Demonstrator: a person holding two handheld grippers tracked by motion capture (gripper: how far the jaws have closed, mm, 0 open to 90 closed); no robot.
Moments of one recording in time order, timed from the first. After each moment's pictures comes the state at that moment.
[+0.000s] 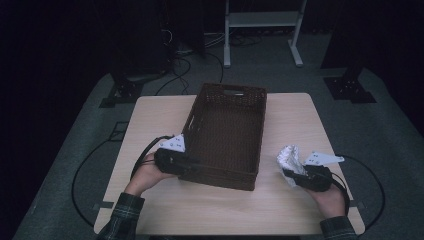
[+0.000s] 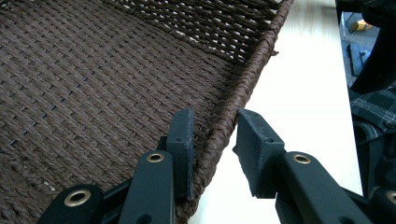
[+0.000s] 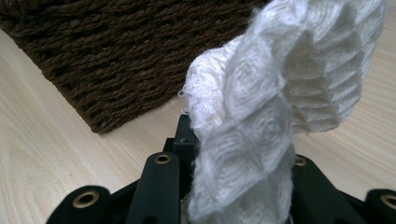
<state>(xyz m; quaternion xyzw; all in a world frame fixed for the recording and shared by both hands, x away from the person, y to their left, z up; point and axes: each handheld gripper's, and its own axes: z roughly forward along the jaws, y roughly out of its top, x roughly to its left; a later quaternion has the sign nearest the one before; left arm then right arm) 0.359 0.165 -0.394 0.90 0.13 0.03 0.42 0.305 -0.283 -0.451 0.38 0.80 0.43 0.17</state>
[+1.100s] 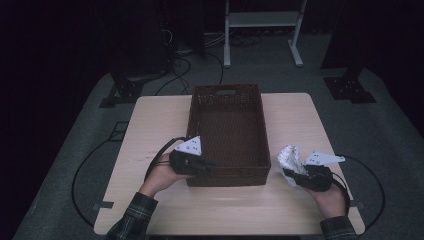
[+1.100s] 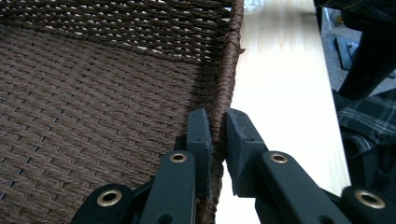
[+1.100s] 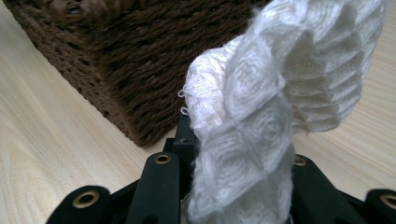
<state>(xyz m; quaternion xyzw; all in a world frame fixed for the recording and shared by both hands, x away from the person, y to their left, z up) 0.355 0.125 -0.390 0.90 0.09 0.03 0.43 0.305 -0.284 -0.450 0.38 0.80 0.43 0.17</state>
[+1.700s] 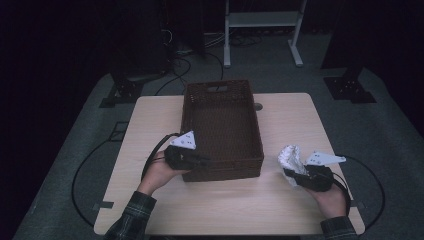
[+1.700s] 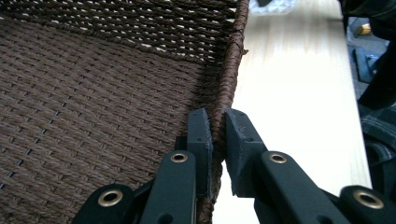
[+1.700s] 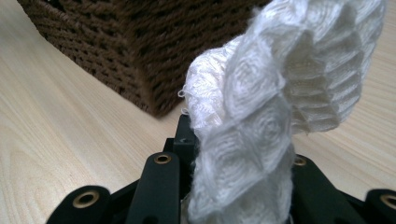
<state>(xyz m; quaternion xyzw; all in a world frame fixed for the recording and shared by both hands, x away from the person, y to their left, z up) 0.367 0.143 -0.391 0.89 0.13 0.05 0.43 0.305 -0.285 -0.450 0.38 0.80 0.43 0.17</state>
